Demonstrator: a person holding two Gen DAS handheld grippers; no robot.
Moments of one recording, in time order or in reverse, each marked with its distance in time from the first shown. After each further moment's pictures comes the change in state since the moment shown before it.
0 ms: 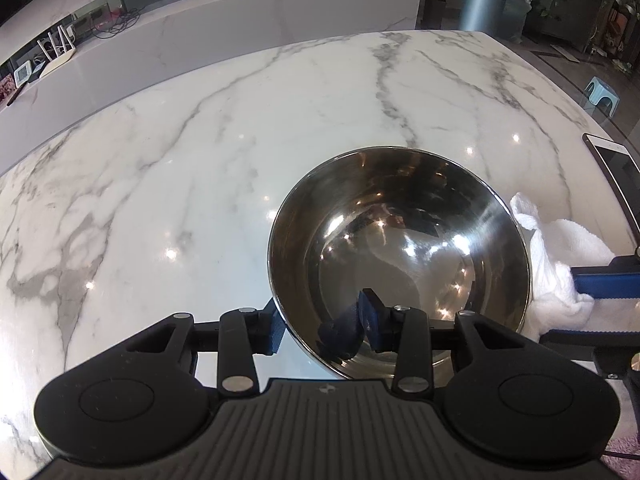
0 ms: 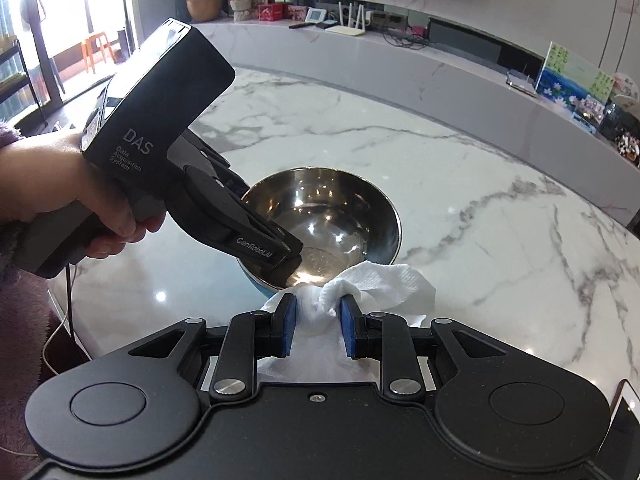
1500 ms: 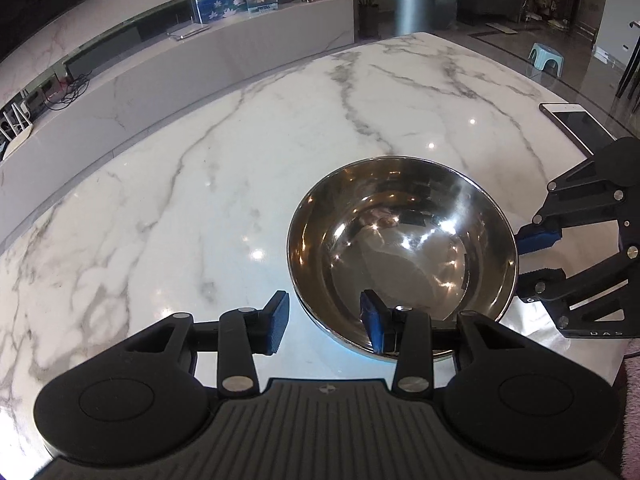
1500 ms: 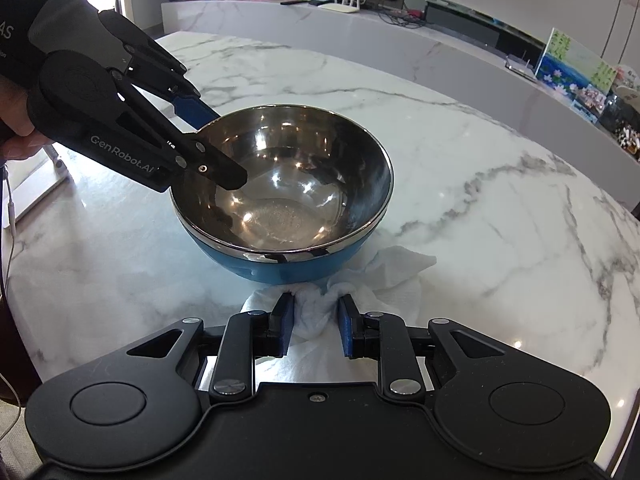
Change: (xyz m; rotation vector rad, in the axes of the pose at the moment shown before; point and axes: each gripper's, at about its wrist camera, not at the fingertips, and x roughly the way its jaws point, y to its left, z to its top) left arm -0.015 0.028 0.000 0.214 -0.078 -0.080; right arm 0.062 -0.018 -0.014 -0.014 0.047 -0.026
